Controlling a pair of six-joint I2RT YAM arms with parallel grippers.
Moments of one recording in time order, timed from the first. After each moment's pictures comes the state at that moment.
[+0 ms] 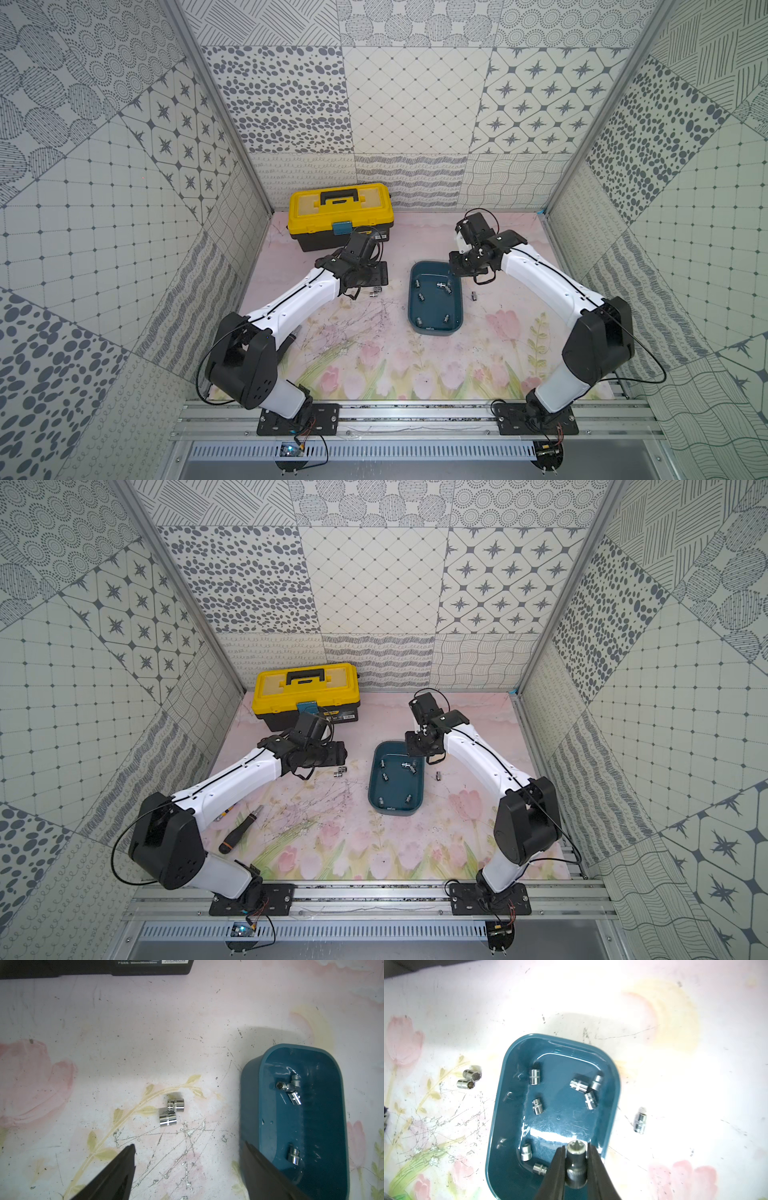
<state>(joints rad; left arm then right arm) -0.45 1.53 1.18 -0.59 -0.04 -0.47 0.44 1.63 1.44 -0.91 -0.01 0.33</state>
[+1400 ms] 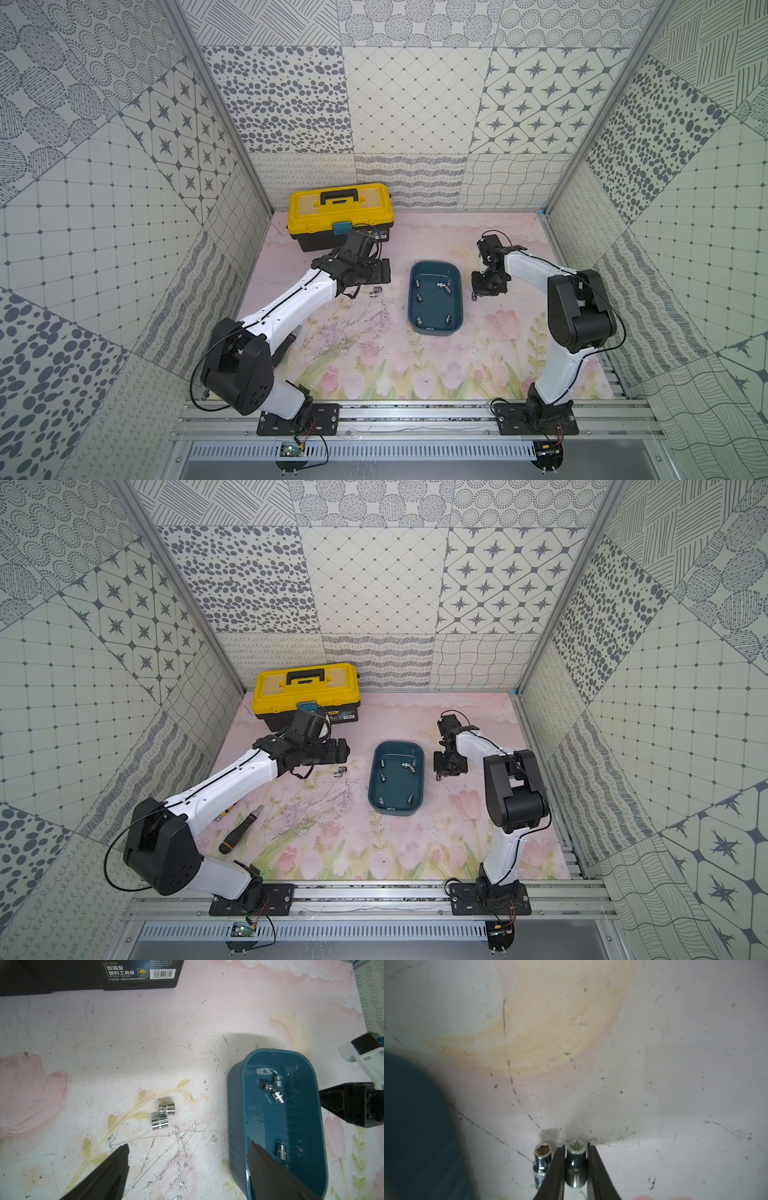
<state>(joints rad) -0.45 1.50 1.19 -0.58 -0.01 -0.45 0.22 1.86 1.23 -0.76 0.03 0.25</state>
